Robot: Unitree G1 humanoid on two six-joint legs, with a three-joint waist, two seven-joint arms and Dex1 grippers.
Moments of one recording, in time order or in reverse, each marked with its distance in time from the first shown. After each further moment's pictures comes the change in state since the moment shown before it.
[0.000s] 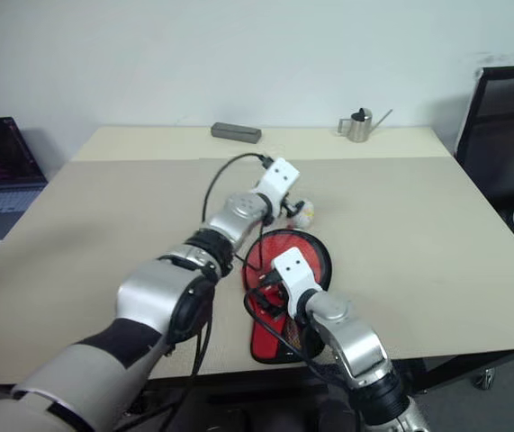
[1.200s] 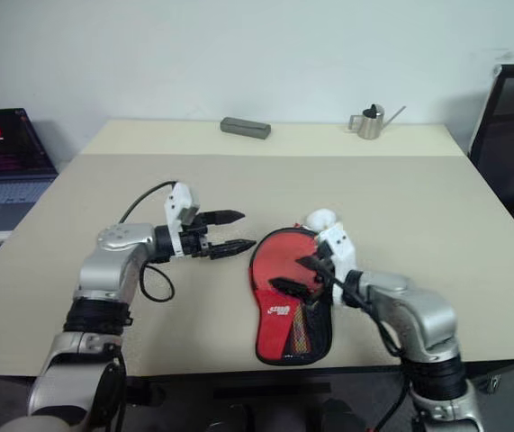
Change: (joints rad) left arm 0.695 0.372 0.008 -1.155 -0.530 0.339 -0.920; right arm -0.103 -0.280 -0.392 -0.265 0.532 0.355 0.310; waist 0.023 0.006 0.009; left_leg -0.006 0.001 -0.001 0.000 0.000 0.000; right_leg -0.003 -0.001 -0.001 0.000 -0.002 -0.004
